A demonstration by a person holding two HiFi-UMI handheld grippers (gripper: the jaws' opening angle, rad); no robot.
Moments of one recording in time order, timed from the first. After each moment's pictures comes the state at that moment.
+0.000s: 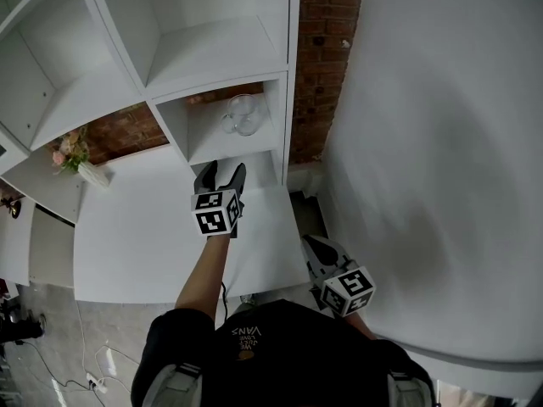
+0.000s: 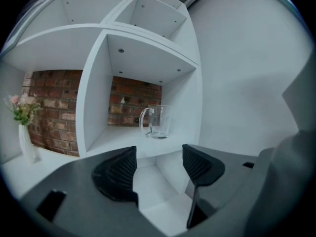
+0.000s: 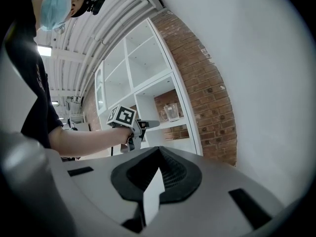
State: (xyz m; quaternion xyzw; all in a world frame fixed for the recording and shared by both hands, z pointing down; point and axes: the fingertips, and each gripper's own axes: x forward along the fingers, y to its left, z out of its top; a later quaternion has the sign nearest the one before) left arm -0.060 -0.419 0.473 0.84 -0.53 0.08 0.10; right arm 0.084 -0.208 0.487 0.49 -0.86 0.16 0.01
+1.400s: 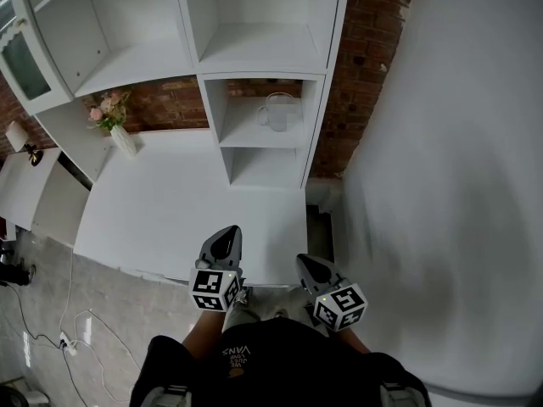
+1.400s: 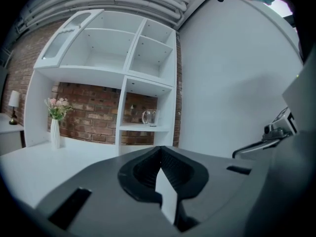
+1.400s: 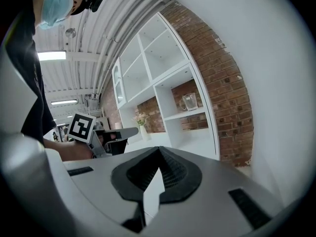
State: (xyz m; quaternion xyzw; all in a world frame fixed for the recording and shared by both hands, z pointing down) left arm -0.091 -0.200 0.489 0.82 -0.56 0.04 0.08; right arm 0.055 -0.146 0.509 0.40 -0.90 0.17 0.04
